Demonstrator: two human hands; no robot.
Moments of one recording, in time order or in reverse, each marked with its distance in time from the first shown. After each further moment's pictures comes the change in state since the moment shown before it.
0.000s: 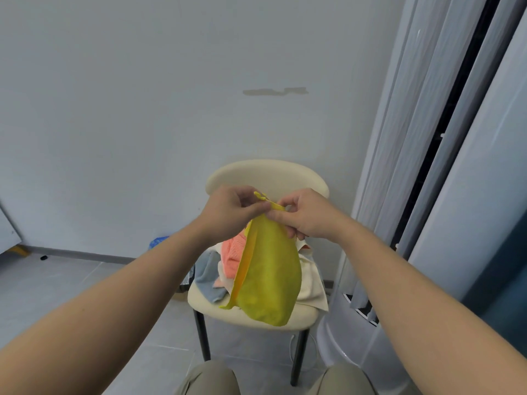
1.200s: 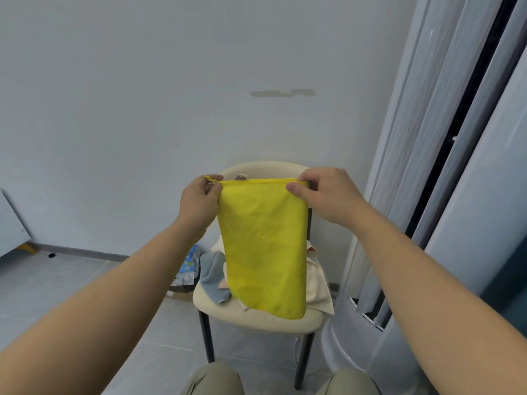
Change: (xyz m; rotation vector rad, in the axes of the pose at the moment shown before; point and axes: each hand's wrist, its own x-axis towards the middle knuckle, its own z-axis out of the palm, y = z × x) left_hand 0.025 -0.063 -0.032 -0.166 0.467 -0.256; right_hand 0.009 -0.012 -0.029 -0.273 0.320 -0.206
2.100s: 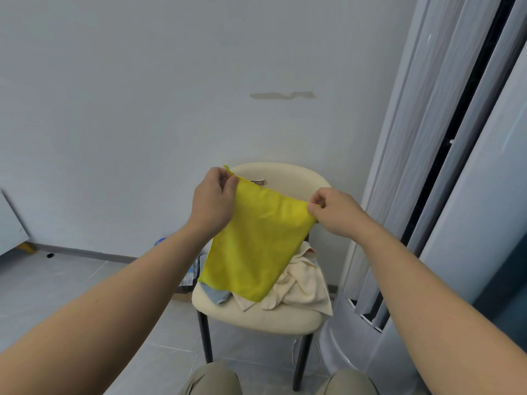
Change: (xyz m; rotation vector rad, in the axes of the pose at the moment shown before) left_hand -0.020 0.028 0.016 0.225 0.028 0.191; right_hand -0.011 0.037 0.010 -0.119 -0.109 0.343
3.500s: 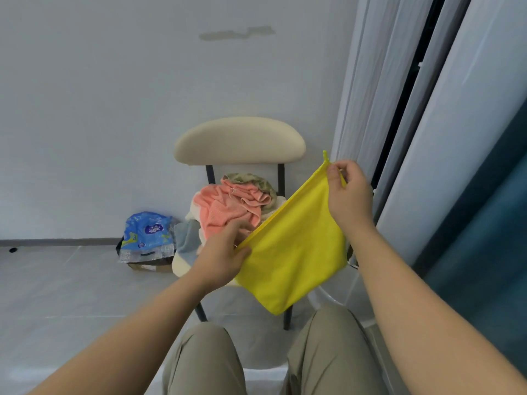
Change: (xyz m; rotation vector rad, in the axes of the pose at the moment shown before) left_hand -0.138 -0.075 0.052 0.126 -0.674 0.086; right_hand -0.065 0.080 0.041 0.387 0.668 0.073
